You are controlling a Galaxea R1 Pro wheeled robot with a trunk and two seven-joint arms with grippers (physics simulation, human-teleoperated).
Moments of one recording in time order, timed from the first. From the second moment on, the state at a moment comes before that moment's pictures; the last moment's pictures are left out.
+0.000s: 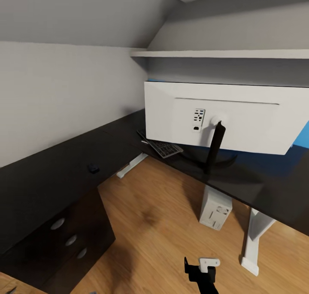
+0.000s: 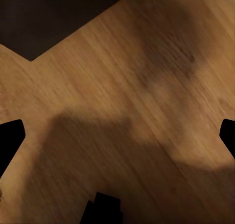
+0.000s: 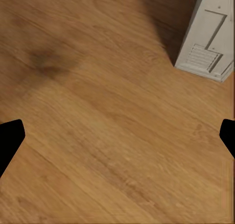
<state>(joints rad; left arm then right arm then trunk) -0.30 0.02 -0.02 -0.15 0.30 -0.27 0.08 -0.51 0.09 0.02 0.01 0.00 -0.61 -0.11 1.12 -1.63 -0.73</state>
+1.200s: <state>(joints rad) -0.30 0.02 -0.03 -0.15 0.30 -0.27 0.08 -0.51 0.10 0.01 0.01 0.00 -0.61 -0.11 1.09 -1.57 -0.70</state>
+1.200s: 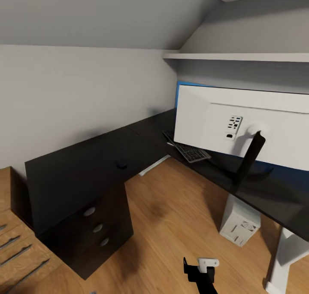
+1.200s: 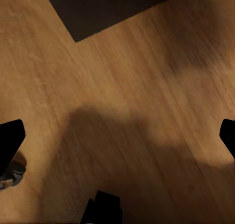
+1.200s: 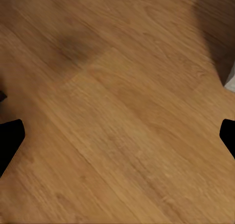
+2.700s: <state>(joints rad) -0.30 0.02 -0.03 -0.15 0.30 -0.27 0.08 -0.51 0.10 0.01 0.02 0.00 -0.61 -0.11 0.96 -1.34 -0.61</state>
